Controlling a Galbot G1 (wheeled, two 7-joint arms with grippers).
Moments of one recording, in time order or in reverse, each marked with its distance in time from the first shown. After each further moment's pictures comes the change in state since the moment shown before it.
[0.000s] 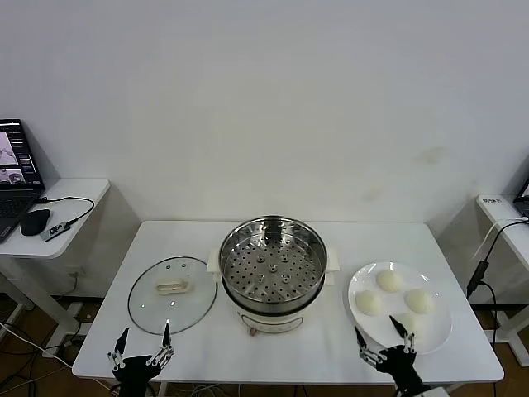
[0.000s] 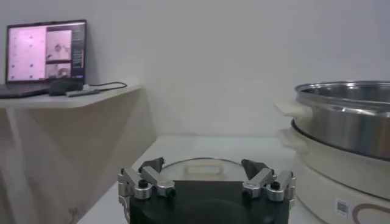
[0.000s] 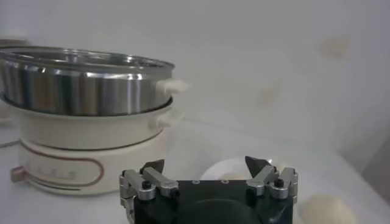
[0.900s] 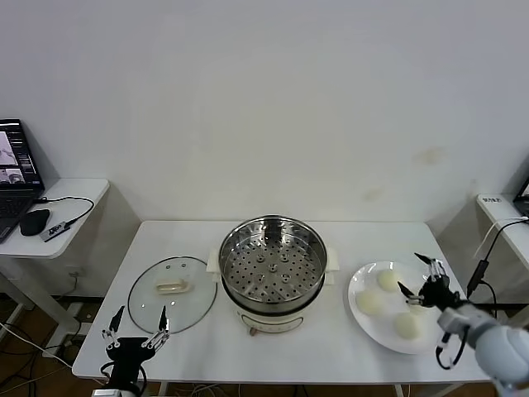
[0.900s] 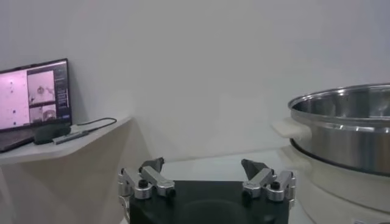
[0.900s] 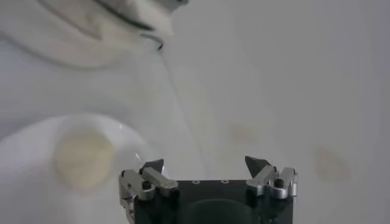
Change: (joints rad) left arm -0.038 0.027 -0.045 -0.026 0.067 0.037 0.049; right arm 0.442 -0.552 -0.070 -0.213 -0.429 -0.144 -0.307
